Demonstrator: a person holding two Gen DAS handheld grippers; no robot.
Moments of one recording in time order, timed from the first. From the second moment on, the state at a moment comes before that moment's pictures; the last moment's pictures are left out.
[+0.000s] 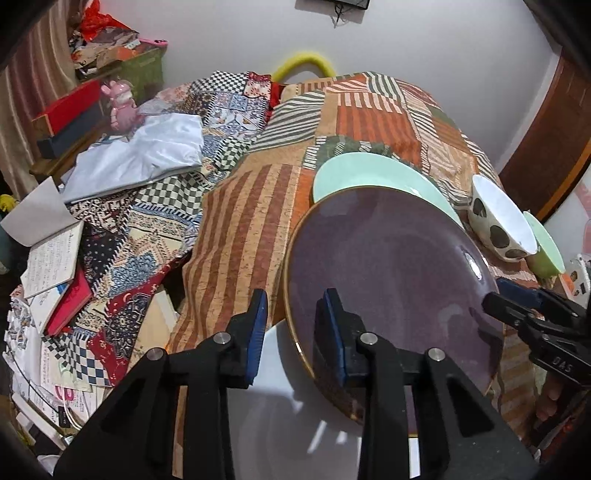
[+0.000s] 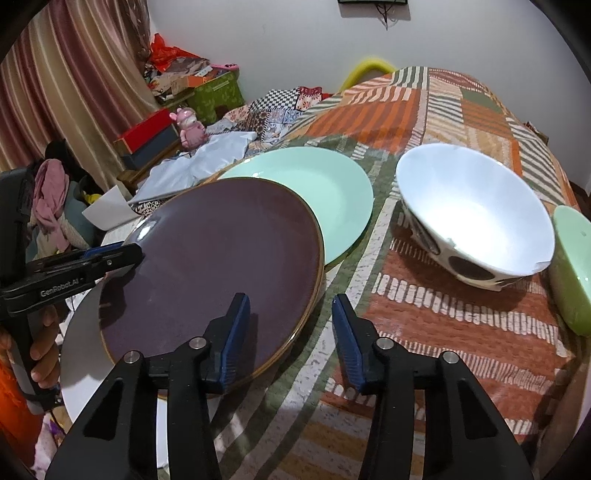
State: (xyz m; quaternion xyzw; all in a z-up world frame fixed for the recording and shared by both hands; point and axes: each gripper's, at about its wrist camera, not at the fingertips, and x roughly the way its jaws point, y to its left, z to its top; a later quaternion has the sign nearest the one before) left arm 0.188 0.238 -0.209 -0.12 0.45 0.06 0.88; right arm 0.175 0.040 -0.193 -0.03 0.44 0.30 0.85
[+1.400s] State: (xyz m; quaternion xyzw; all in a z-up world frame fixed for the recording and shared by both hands) left arm 0.162 0.201 -0.182 -0.12 0.43 0.02 0.89; right arm 0.158 0.020 -0.177 0.00 0.42 0.30 0.86
